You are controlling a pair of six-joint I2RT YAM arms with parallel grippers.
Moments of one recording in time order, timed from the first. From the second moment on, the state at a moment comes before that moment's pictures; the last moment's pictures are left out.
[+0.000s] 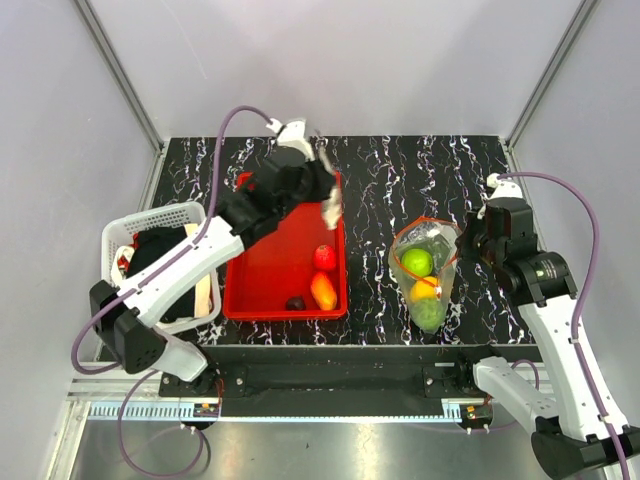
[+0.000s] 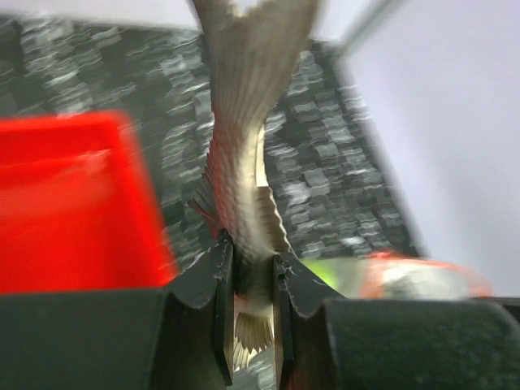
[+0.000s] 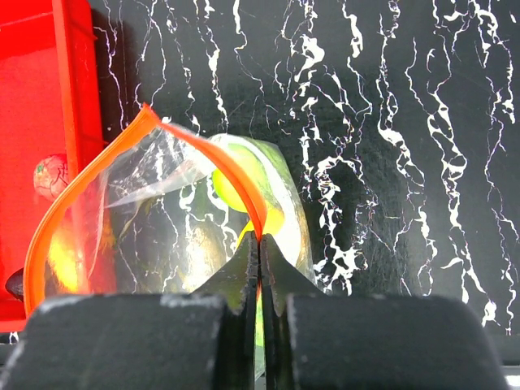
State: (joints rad) left arm -0.80 1.47 1.48 -0.31 -0.24 -0.57; right arm 0.24 0.86 1.14 -0.93 0.15 0.33
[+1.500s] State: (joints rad) left arm -0.99 1.65 1.59 -0.38 0.06 -0.61; right arm 0.24 0.86 1.14 -0.90 -0.05 0.35
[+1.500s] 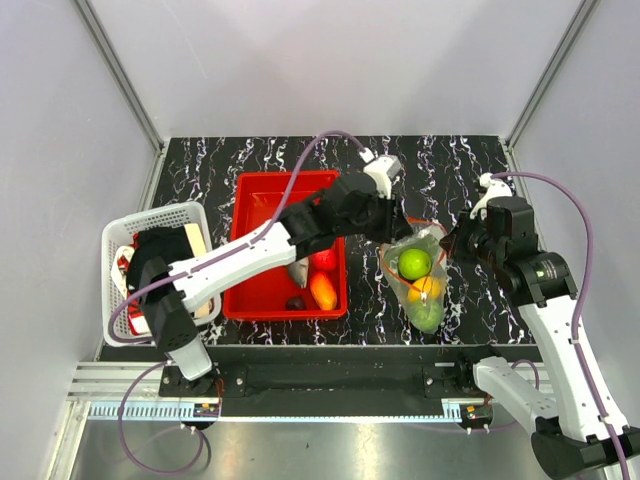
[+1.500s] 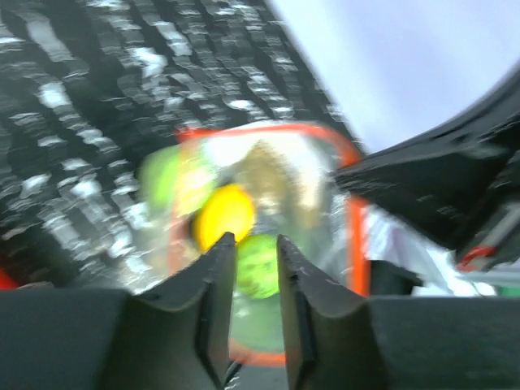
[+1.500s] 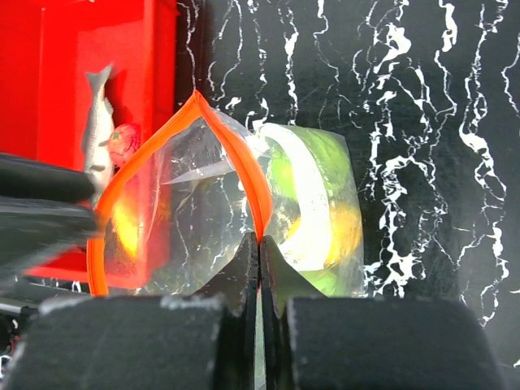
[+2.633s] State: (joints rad) left arm -1.15 2.10 1.62 -0.30 0.05 -0.81; right arm 0.24 0.81 1.08 -0.92 0.04 0.45
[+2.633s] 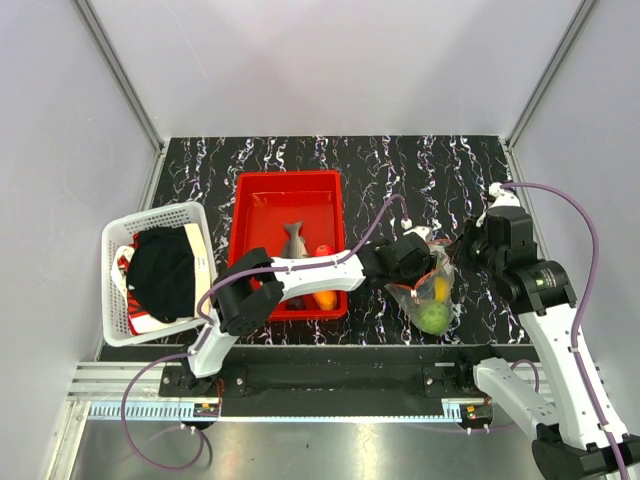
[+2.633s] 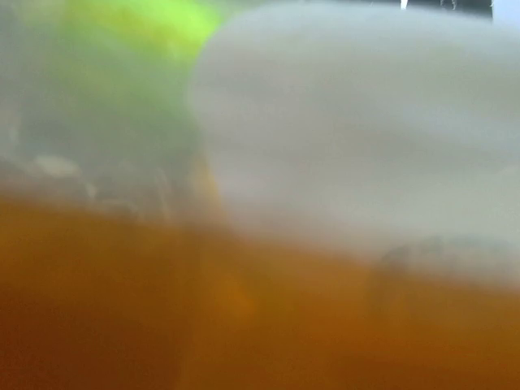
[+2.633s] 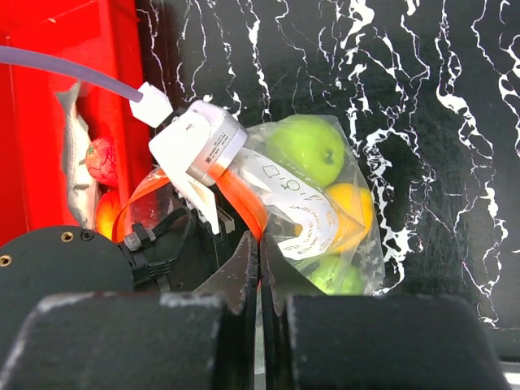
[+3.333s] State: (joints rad) left arm -1.15 2.28 1.73 -0.16 -0.01 -0.84; right arm 0.24 0.86 1.03 -0.91 0.04 0.45
